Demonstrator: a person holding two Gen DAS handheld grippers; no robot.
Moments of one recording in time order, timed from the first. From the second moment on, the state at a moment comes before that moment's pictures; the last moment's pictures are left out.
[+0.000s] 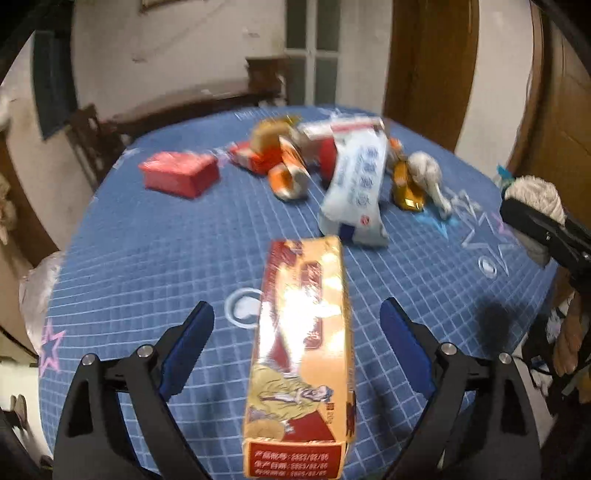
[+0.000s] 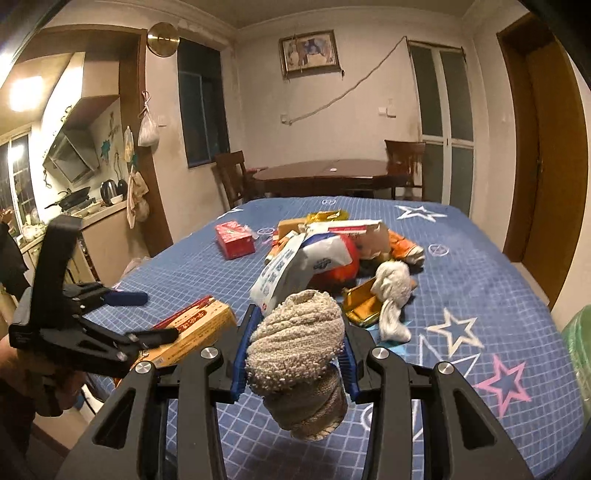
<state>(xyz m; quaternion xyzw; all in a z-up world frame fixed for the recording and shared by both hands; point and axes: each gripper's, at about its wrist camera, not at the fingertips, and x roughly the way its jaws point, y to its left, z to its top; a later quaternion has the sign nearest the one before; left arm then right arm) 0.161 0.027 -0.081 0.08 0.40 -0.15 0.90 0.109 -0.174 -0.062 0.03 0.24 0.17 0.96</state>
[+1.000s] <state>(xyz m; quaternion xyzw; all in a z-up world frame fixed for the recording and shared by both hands) 0.101 -0.017 0.003 0.04 0.13 -0.02 0.99 0.091 -0.171 0.002 0.00 0.12 0.10 0.99</state>
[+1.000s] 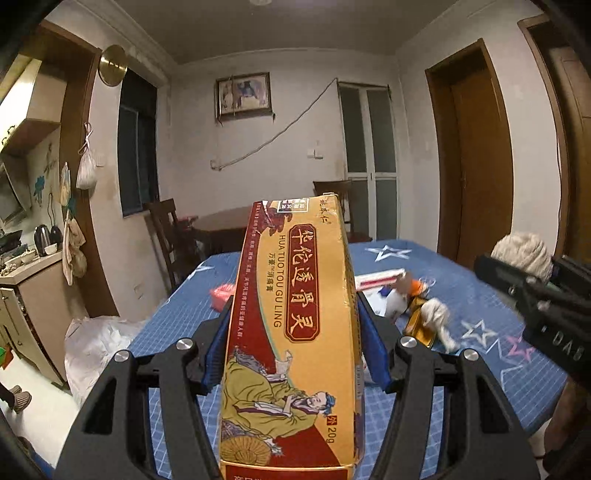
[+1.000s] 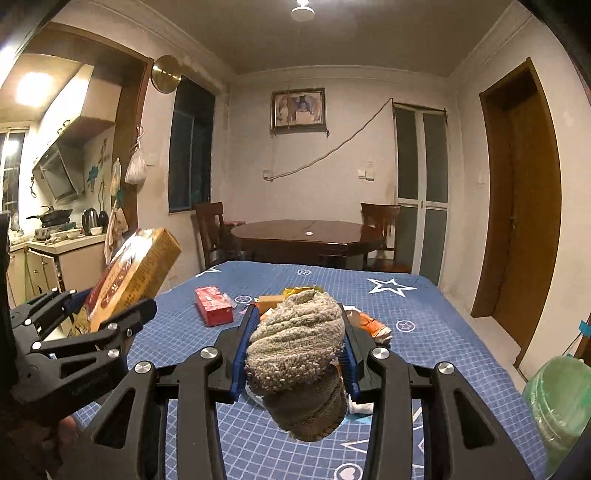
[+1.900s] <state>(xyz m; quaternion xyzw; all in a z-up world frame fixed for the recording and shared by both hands) 0.166 -0.185 0.023 0.07 0.17 -0.20 0.96 0.107 -0.403 0.057 0.02 0.14 -0.07 0.99</state>
